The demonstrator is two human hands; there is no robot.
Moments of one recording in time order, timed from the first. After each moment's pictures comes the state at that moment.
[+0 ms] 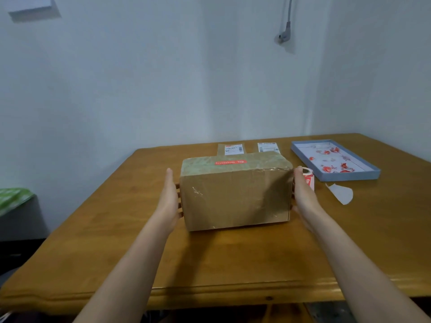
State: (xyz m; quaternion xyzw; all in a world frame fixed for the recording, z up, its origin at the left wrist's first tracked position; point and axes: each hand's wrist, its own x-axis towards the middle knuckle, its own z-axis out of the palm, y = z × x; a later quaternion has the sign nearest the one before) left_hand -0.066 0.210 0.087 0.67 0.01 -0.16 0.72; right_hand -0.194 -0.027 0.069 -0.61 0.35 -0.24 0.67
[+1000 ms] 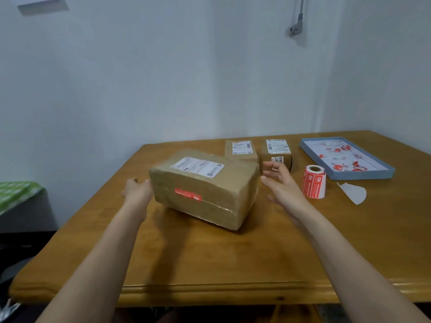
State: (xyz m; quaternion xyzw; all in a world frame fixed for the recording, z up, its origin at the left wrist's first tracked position) left_hand -0.015 0.273 0.092 0.80 0.12 0.00 0.59; right_hand -0.168 0.005 0.068 -0.74 0.15 -0.23 0.62
